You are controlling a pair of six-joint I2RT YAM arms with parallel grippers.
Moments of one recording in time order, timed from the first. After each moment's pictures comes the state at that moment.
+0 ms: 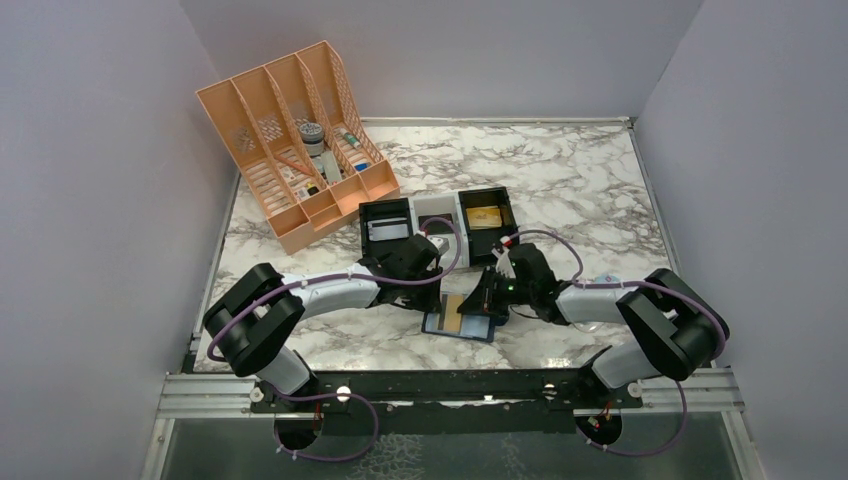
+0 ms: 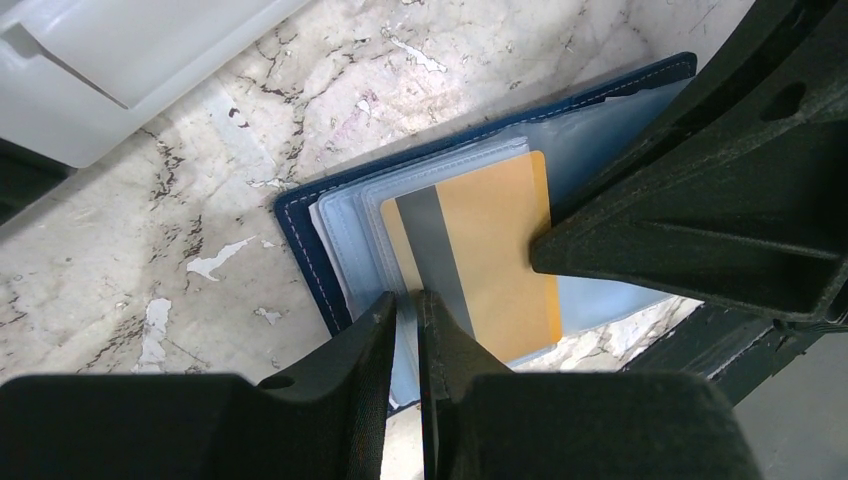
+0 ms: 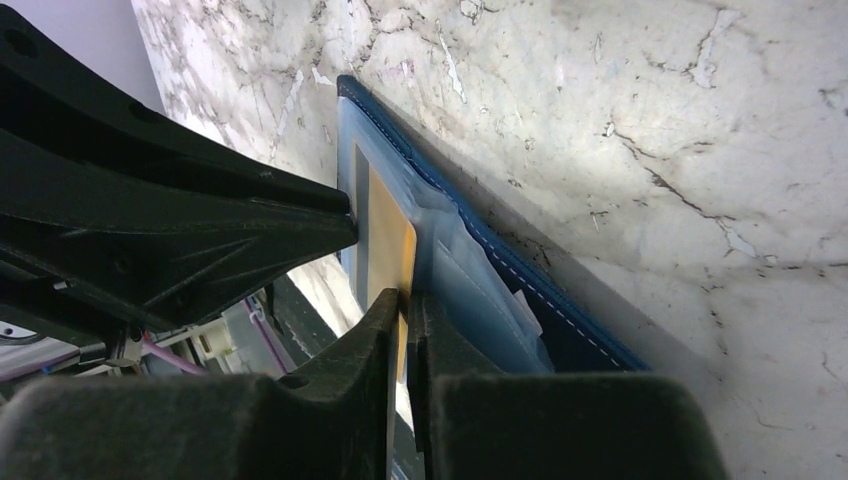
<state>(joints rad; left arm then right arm) -0.87 1.54 0.76 -0.18 0.16 -0.58 0.62 1.46 0.38 0.37 -0.51 0.91</state>
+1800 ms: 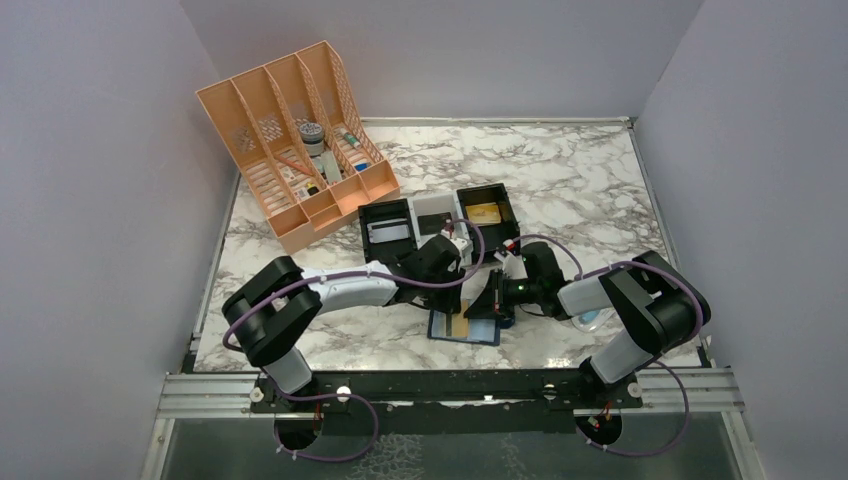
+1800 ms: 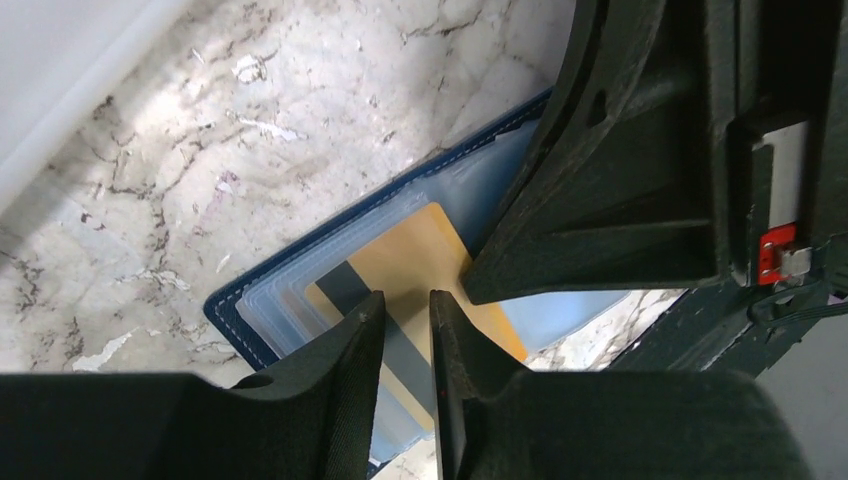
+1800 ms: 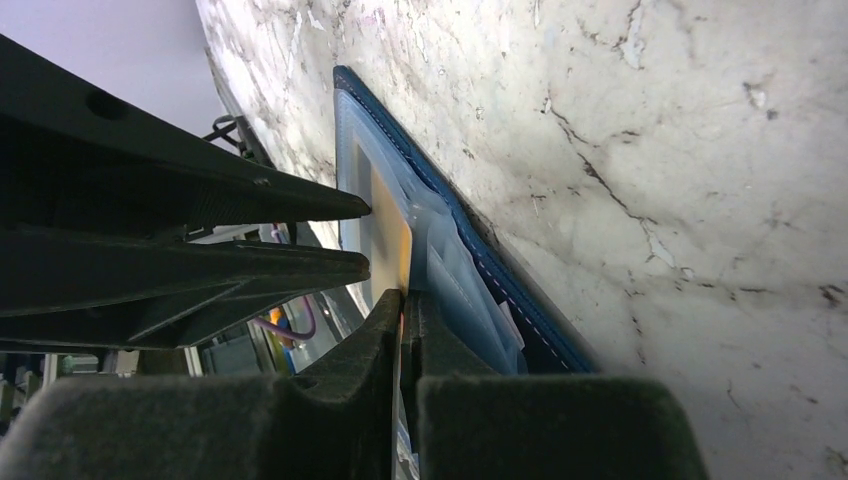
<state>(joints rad) -0.94 1.63 0.87 -0.15 0.17 -0.53 0.47 1.60 0.35 0.49 -0.80 0.83</state>
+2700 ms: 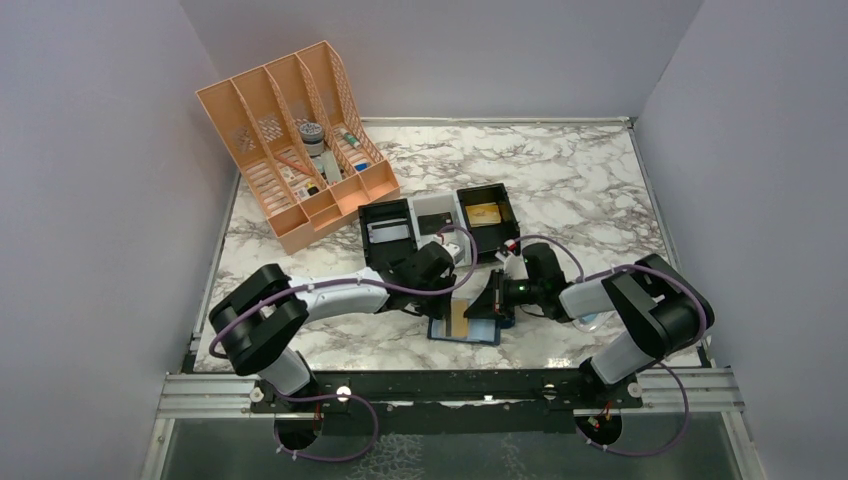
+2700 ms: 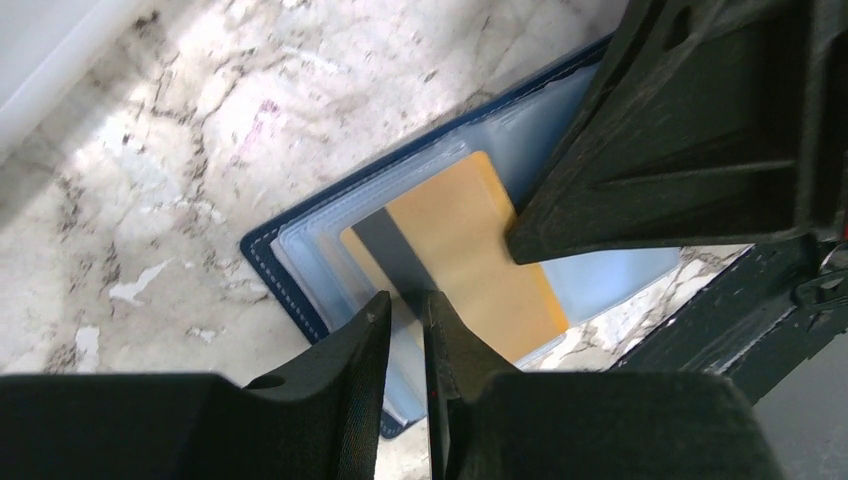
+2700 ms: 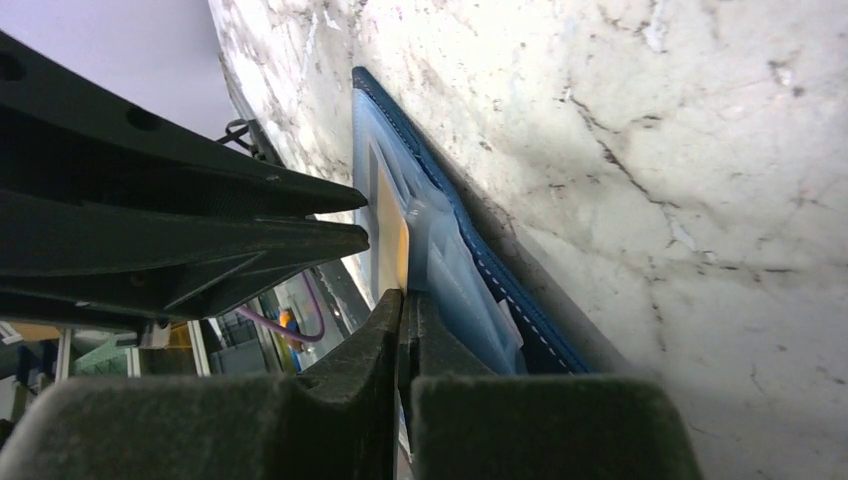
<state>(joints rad) -0.96 1.57 0.82 -0.19 0.12 -0.53 0.47 1.59 0.33 0.52 -0.80 0.86</state>
